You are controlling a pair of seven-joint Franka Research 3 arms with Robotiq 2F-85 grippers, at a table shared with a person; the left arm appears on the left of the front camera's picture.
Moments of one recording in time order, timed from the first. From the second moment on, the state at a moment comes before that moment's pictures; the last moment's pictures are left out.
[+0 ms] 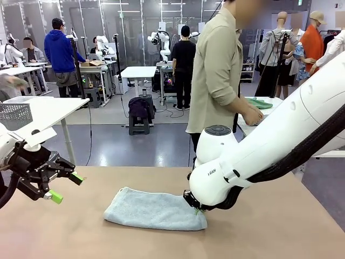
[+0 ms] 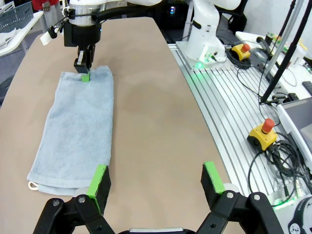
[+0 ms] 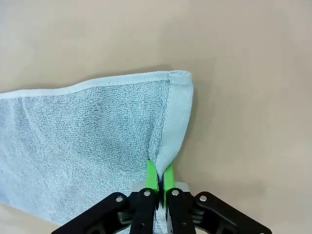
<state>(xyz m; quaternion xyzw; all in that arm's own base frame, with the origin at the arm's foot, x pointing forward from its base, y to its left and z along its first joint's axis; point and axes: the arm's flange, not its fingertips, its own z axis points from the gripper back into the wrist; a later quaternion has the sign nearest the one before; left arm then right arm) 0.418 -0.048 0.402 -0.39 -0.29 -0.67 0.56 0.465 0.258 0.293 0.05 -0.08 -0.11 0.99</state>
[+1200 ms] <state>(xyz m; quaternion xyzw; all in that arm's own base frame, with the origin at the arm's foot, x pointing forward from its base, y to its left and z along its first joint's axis) 0.418 -0.048 0.402 -0.39 -0.29 -0.67 0.56 0.469 0.272 0.403 -0.01 -0.14 -0.02 0.99</state>
